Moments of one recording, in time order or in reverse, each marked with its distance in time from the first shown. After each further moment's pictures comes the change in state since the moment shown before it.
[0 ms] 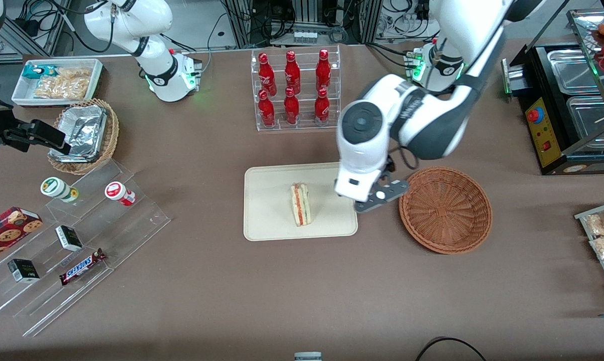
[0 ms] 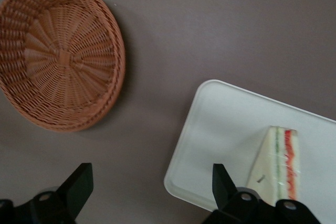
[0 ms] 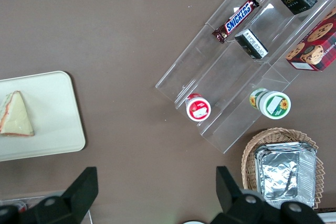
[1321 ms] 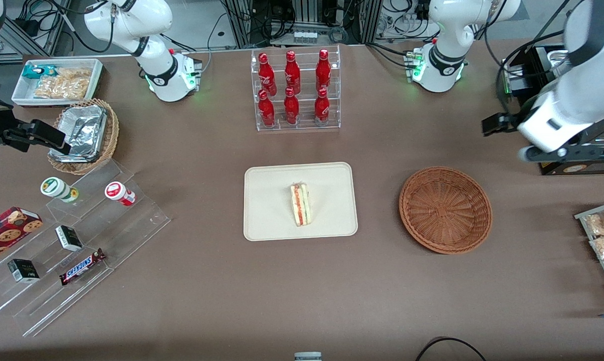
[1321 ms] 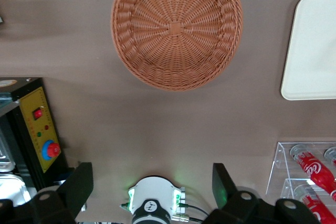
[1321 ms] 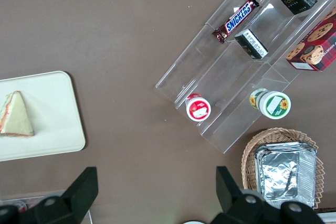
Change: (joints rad) arm 0.252 -0.476 0.320 -0.212 -0.269 -0.314 0.956
